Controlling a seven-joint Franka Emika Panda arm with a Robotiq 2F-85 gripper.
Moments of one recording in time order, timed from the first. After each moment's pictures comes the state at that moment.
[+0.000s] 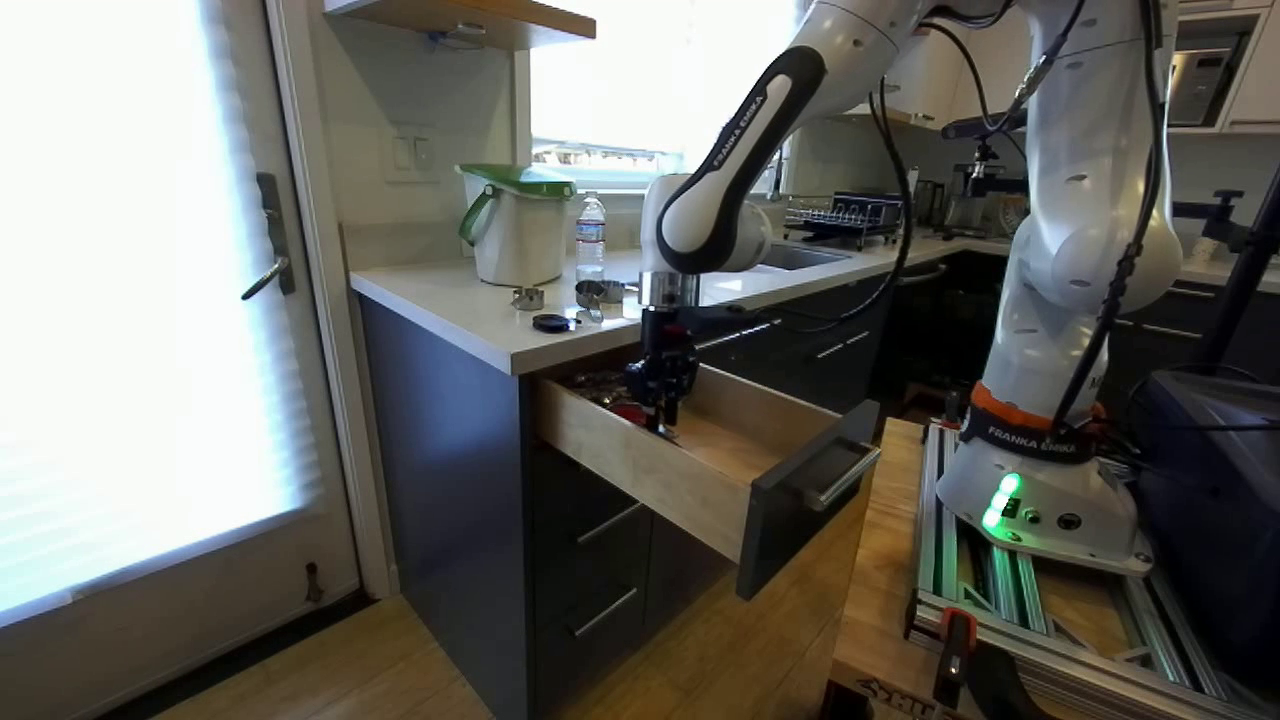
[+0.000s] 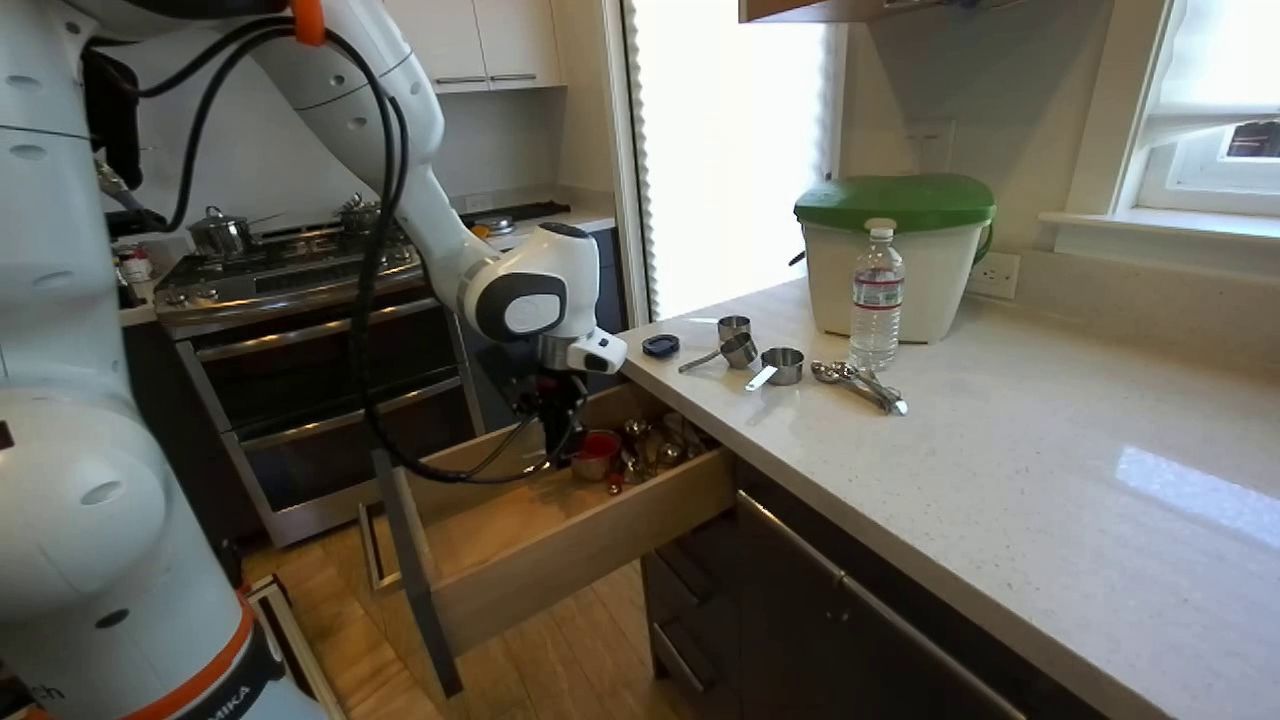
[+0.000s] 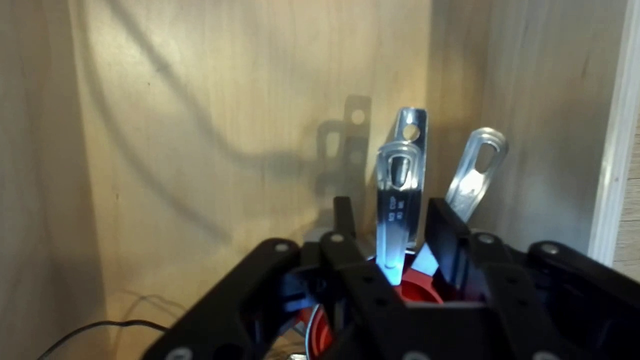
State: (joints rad) arm 0.06 0.19 0.13 -2.49 0.29 2.61 0.16
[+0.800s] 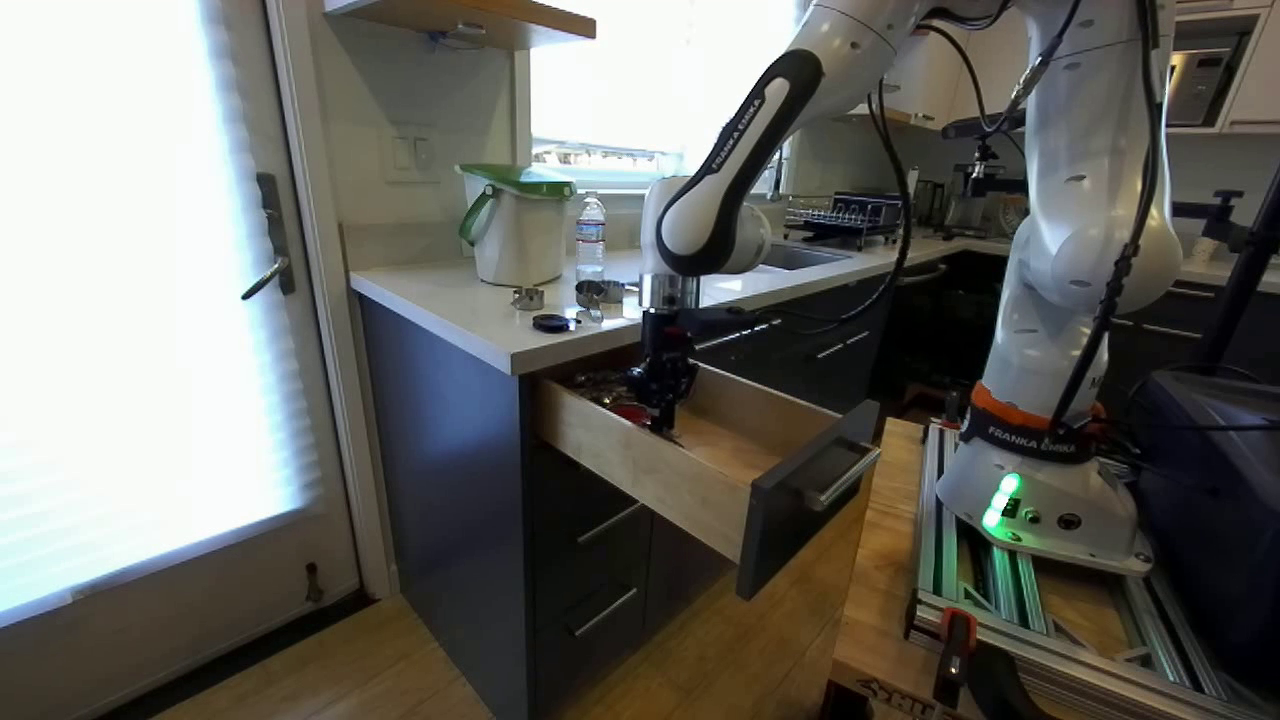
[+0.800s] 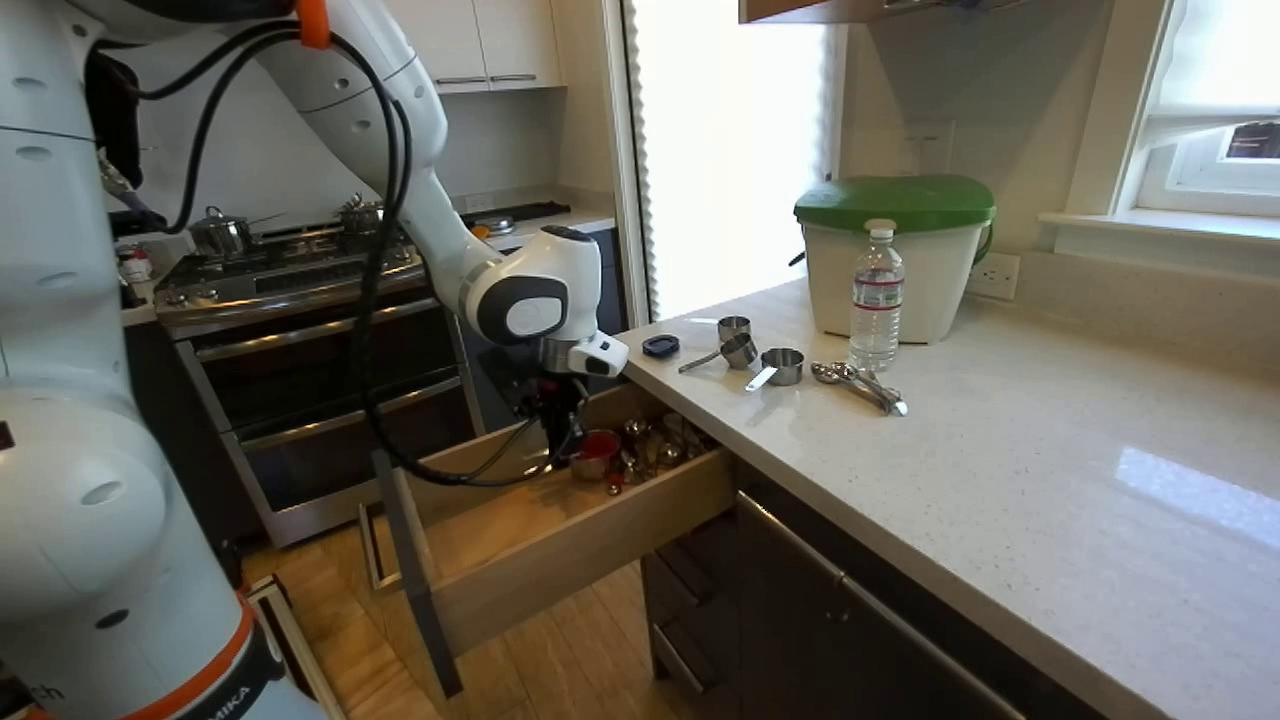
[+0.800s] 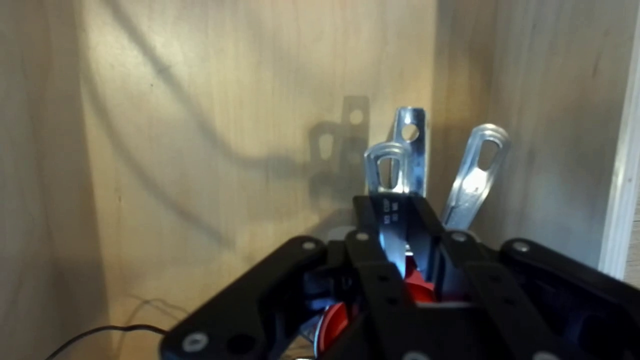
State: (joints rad) arm 0.06 0.20 0.13 -2.48 0.29 2.61 0.16
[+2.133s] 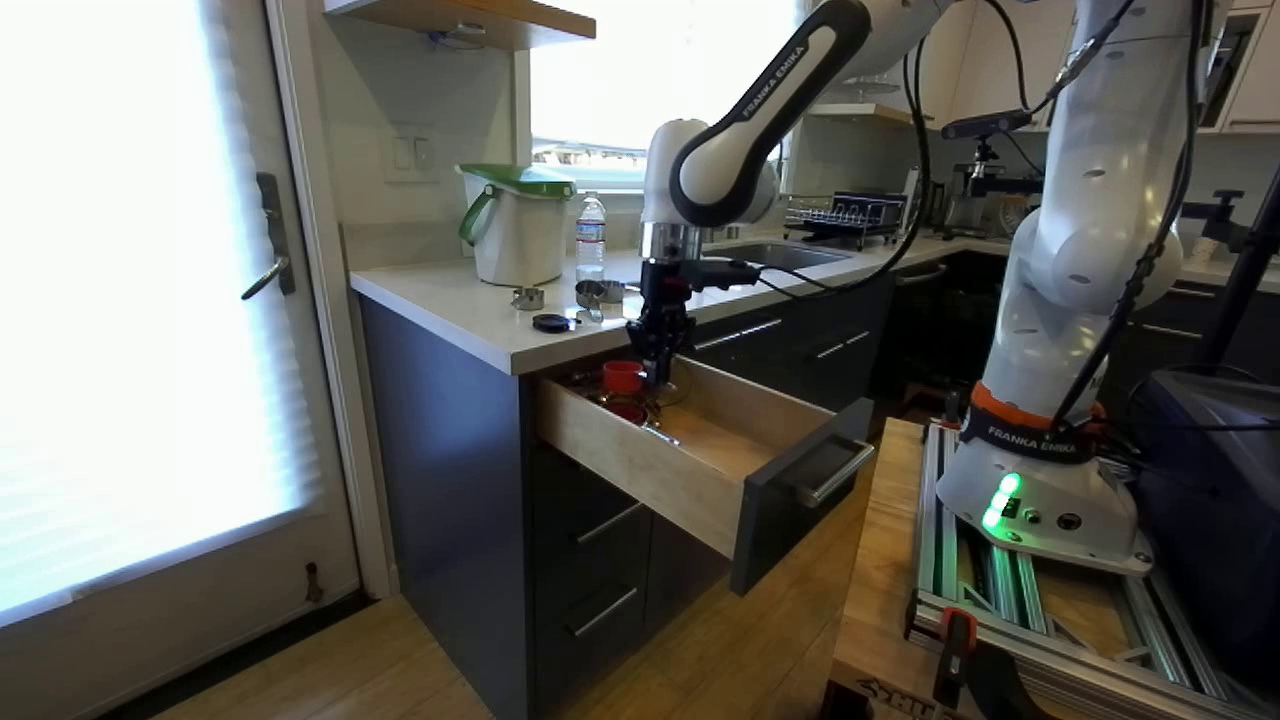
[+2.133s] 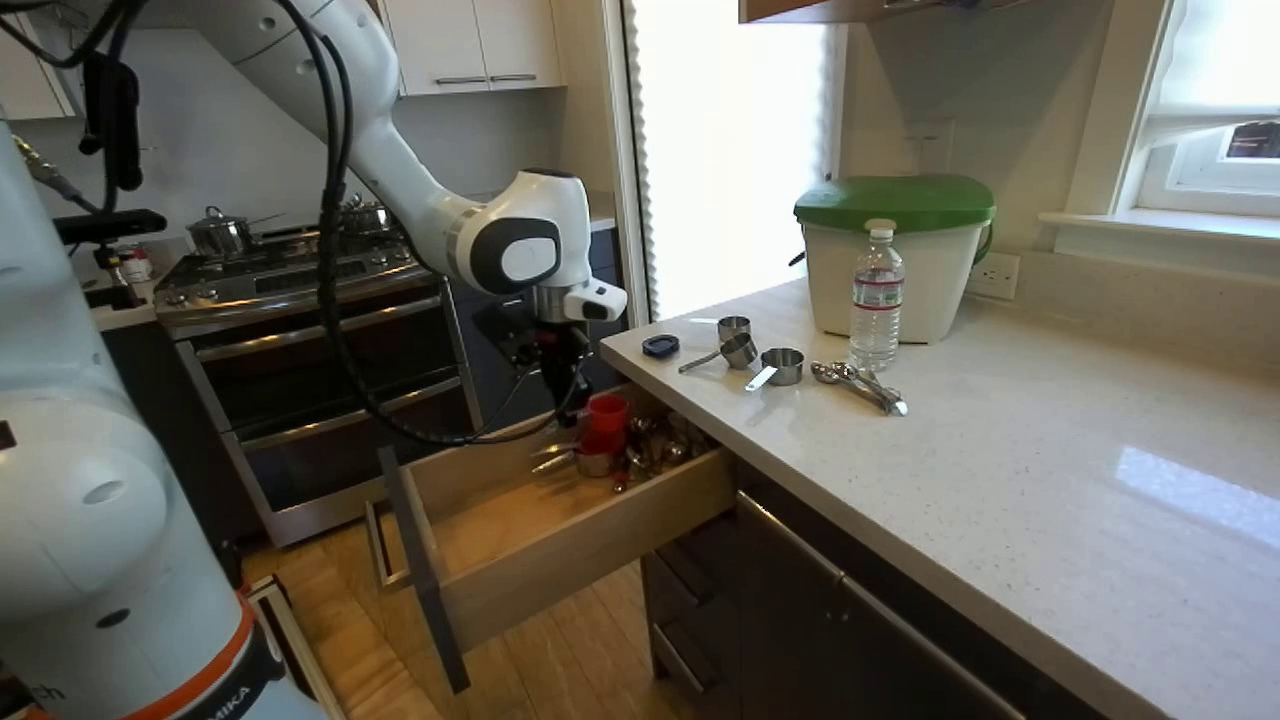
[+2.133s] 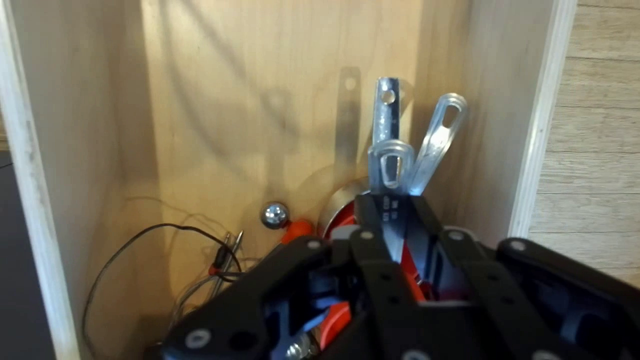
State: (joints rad) arm 0.07 0.03 0.11 -2.49 0.16 2.52 0.25
